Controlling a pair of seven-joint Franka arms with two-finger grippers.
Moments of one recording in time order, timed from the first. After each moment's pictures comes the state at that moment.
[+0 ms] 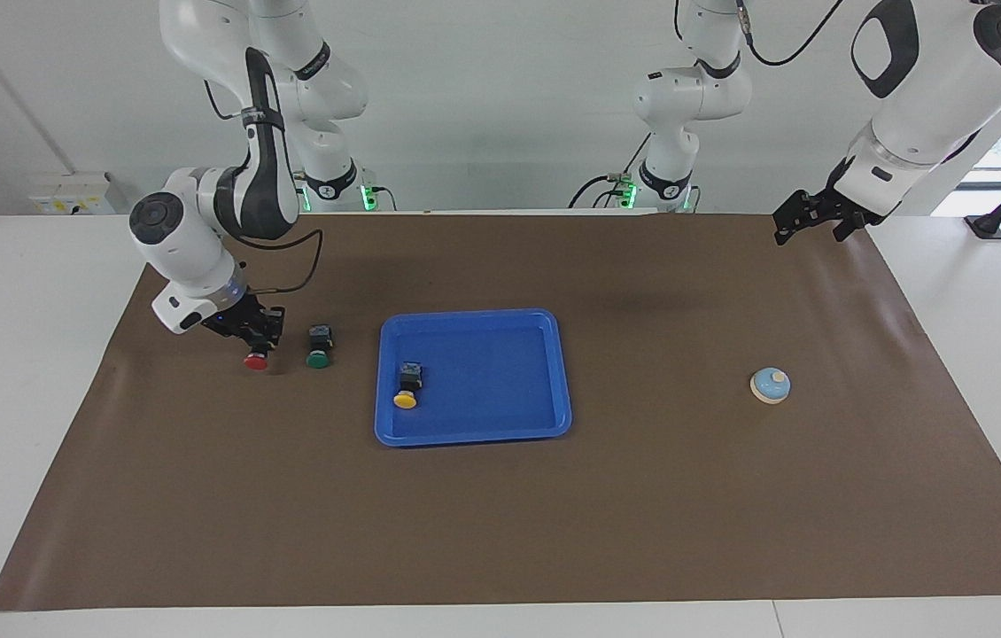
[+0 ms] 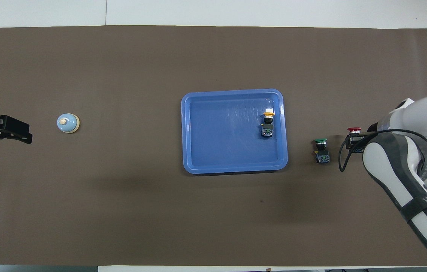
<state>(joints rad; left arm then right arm) 0.02 -0.03 -0.04 -1.67 -0.01 1.47 -0.01 -0.03 0.08 -0.02 -2.12 0.03 2.07 -0.06</state>
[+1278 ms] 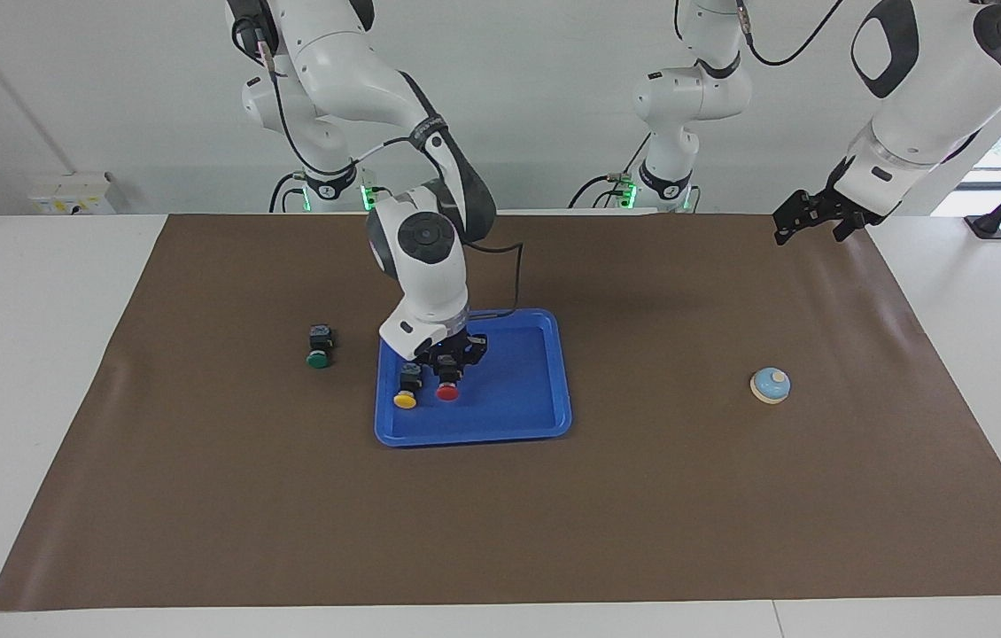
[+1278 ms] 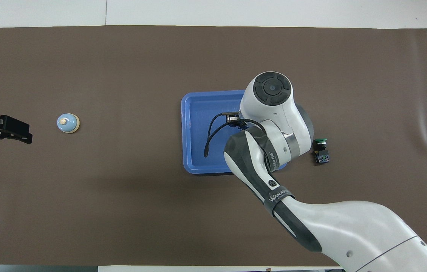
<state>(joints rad) 0.02 -0.03 -0.04 -1.67 -0.01 1.47 -0.01 0.47 0.43 -0.01 -1.73 0.03 2.15 0.47</state>
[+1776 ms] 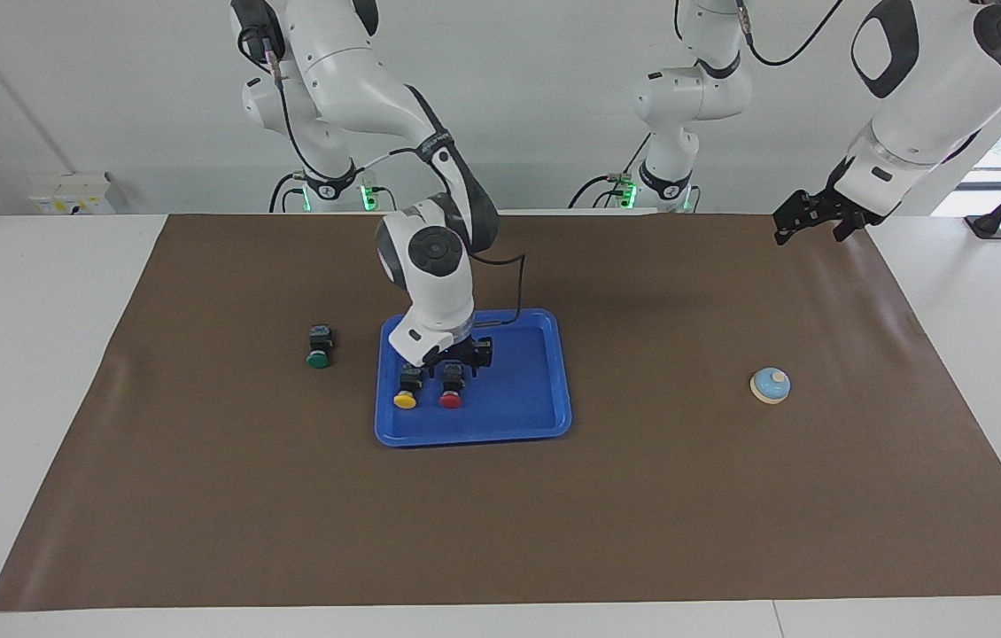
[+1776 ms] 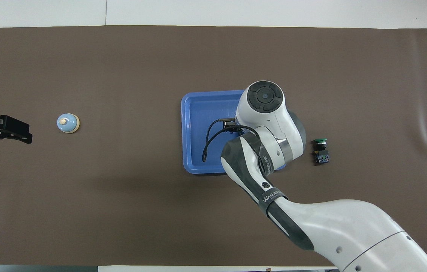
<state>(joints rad) 0.02 -0.03 -0.04 -1.67 -0.01 1.47 -0.01 0.48 0.44 -0.01 -1.76 0.03 2.16 0.48</state>
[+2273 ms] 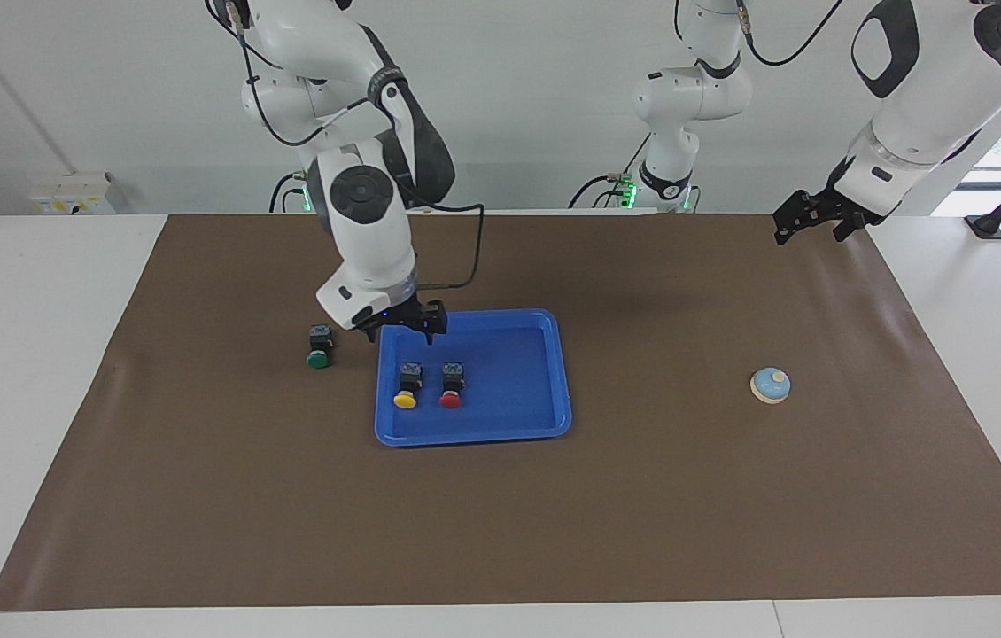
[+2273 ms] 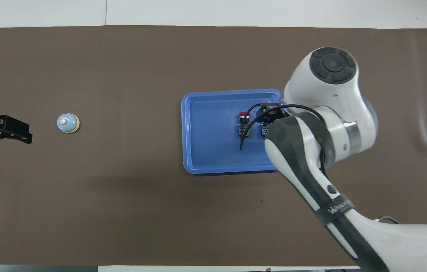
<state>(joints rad) 0.02 -0.03 -0.04 -1.67 -0.01 1.47 -0.01 0.33 0.22 -0.03 -1.74 0.02 1.86 0.37</state>
